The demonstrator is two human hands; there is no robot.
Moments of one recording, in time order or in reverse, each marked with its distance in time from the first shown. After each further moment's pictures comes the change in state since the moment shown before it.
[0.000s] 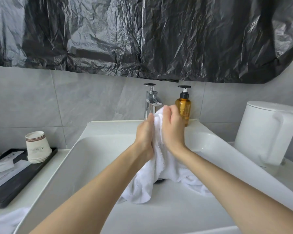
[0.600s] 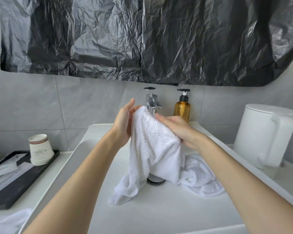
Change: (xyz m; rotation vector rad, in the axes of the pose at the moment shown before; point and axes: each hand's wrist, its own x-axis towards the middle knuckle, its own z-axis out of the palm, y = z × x) left_hand 0.008 0.054 -0.034 0.012 -0.173 0.055; right_hand 0.031 -0.002 -0.040 0.033 -0.621 0.461
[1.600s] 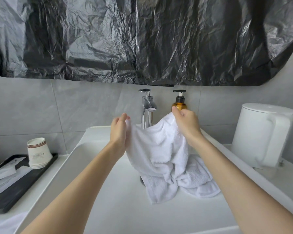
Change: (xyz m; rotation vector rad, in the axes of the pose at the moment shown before) left_hand 0.020 -0.036 -0.010 0.165 0.435 0.099; right_hand 0.009 0.008 -0.018 -0.135 0.563 -0.131
